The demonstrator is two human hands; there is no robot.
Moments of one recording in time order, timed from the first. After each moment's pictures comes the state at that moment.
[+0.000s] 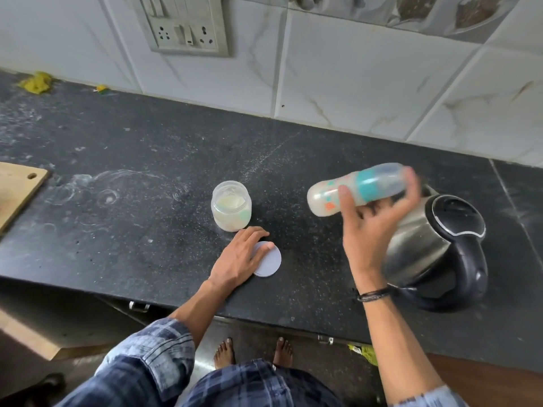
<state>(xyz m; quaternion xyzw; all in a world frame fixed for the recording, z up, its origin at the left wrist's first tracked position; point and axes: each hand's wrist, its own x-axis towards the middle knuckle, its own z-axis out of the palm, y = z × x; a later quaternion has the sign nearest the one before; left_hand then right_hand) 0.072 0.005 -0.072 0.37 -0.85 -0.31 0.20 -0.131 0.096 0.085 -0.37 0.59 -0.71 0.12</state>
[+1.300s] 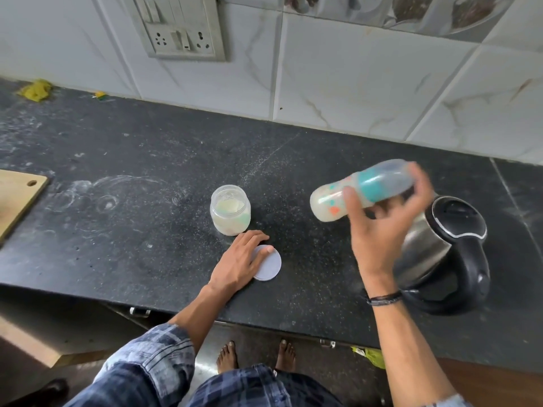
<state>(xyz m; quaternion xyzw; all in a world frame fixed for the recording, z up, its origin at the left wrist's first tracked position) 0.071 0.004 -0.075 0.37 -0.85 -0.30 0.20 -0.135 0.103 0.098 -0.41 0.57 -0.71 0.05</state>
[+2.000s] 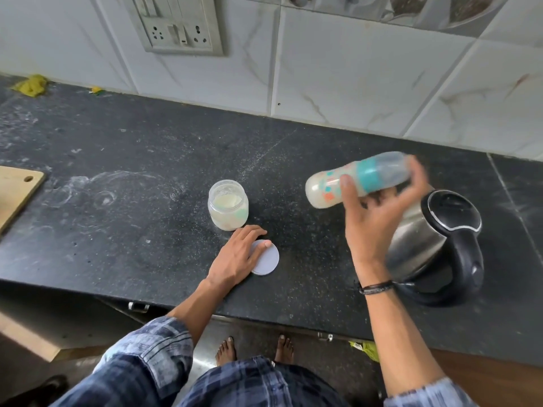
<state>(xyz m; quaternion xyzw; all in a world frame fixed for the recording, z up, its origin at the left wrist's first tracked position) 0.070 0.003 -0.078 0.38 -0.85 -0.30 0.20 -0.137 0.095 0.098 -0.39 0.59 -0.71 0.09</state>
